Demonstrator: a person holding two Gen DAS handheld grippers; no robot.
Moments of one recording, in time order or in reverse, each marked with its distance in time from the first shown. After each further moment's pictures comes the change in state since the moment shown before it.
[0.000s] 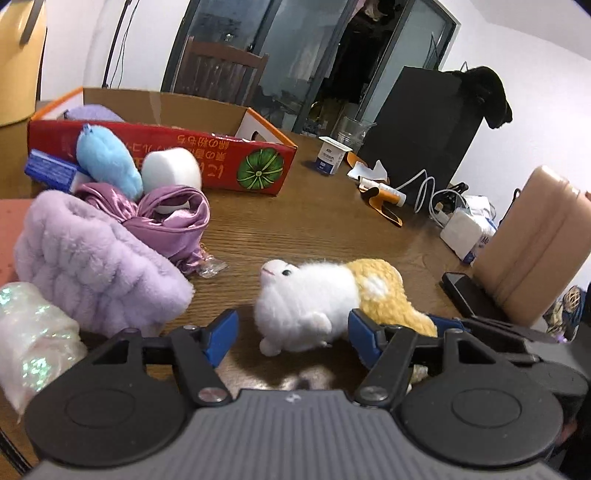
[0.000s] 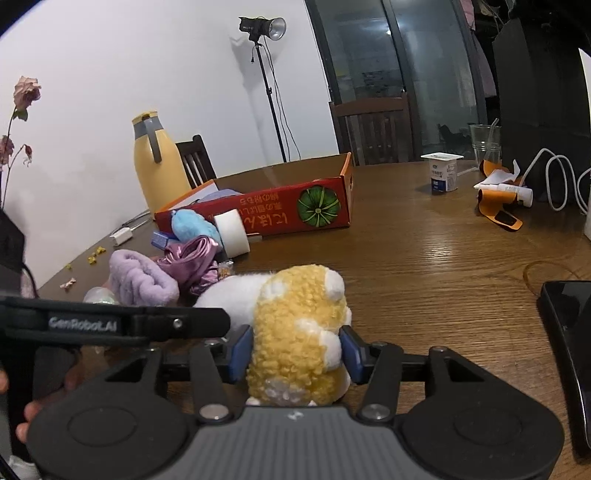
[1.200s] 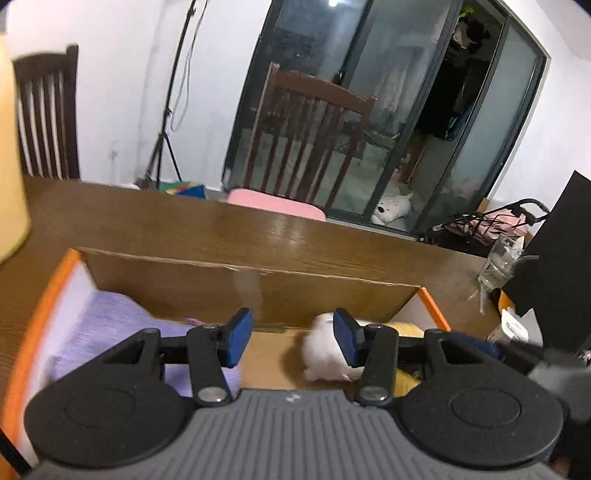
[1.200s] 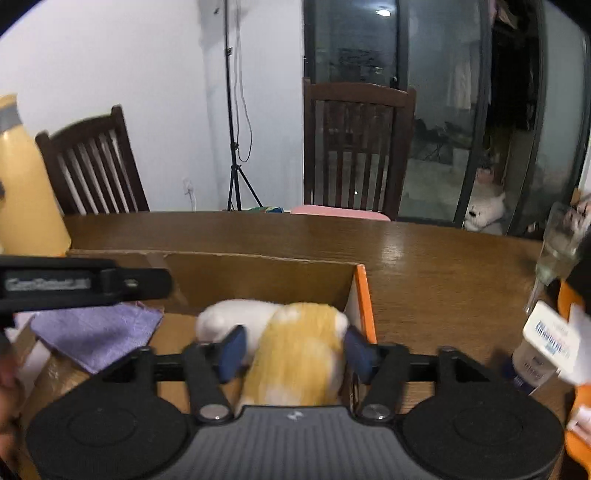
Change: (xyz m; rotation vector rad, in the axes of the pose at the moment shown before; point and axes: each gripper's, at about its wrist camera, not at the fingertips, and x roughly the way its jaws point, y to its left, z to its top) left arm 0.158 0.145 0.290 -0.078 -0.056 0.248; right arm 0.330 -0.017 0.266 -0.113 0.115 -0.241
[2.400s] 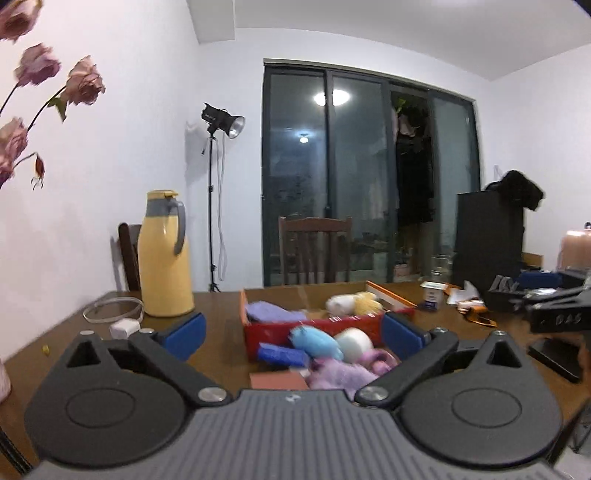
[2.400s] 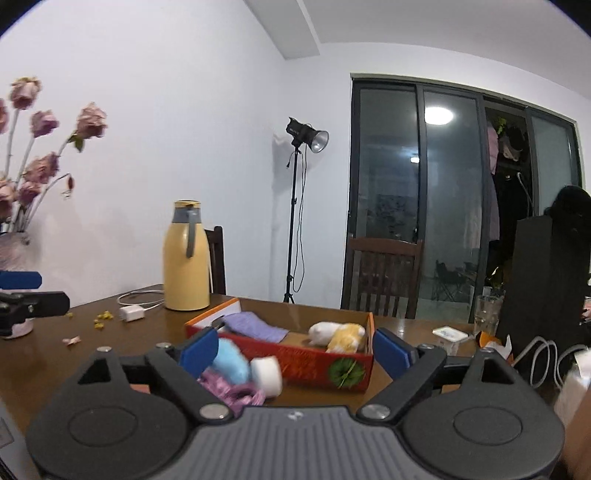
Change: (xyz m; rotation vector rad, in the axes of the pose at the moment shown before) left arm -0.416 -0.004 -0.291 0.274 -0.504 0.097; right arm -0.395 0.058 -0.259 -0.081 -0.517 0.099
